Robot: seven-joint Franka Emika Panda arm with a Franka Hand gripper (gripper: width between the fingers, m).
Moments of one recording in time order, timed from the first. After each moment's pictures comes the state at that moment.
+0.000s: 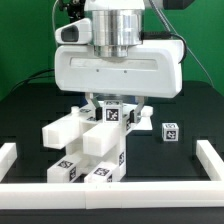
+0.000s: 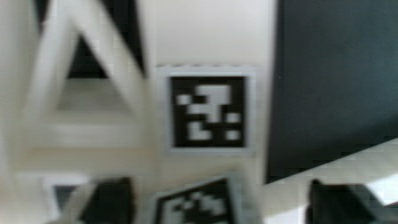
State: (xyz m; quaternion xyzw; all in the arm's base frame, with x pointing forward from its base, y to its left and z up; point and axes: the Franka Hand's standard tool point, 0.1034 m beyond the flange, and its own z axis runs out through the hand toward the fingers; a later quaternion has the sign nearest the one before) arm 0.584 -0.015 0.098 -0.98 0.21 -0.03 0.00
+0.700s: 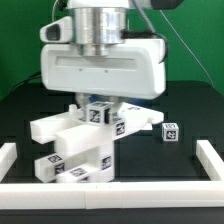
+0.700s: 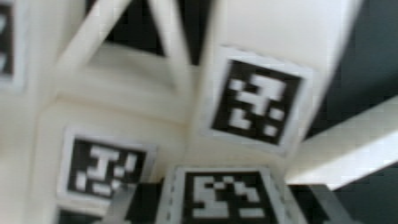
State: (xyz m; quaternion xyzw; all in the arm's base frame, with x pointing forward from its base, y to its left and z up) arm 0.602 -0.055 0.101 -0.96 0.27 -0.05 0.01
